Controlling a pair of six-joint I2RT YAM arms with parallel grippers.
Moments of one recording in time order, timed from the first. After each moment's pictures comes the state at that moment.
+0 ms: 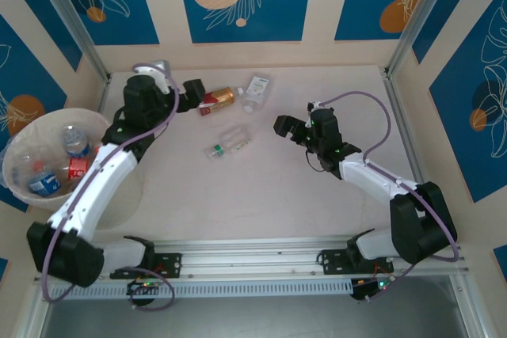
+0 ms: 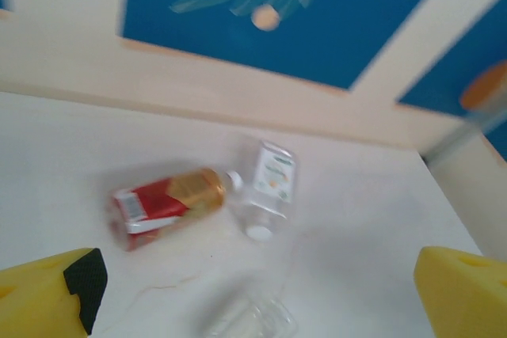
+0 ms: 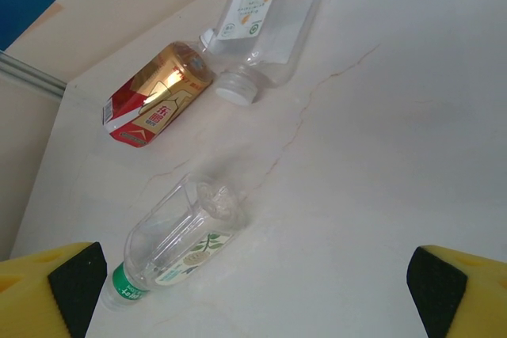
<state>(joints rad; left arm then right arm) -0.30 1.27 1.18 -0.23 0.12 -0.41 0.41 1.36 0.77 0.06 -0.07 0.69</state>
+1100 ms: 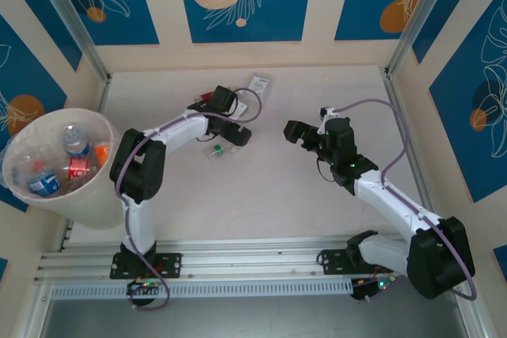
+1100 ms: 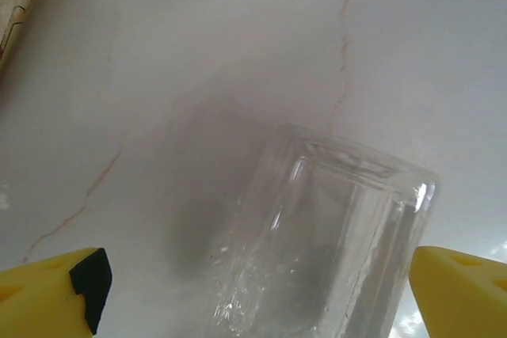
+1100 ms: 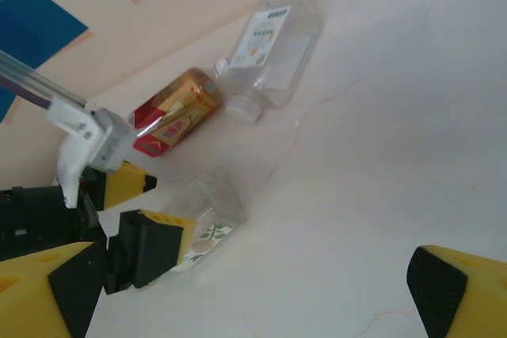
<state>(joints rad) -0.51 2.00 1.50 -0.54 0.03 0.12 0.38 1.11 0.67 0.01 -0.04 0.64</state>
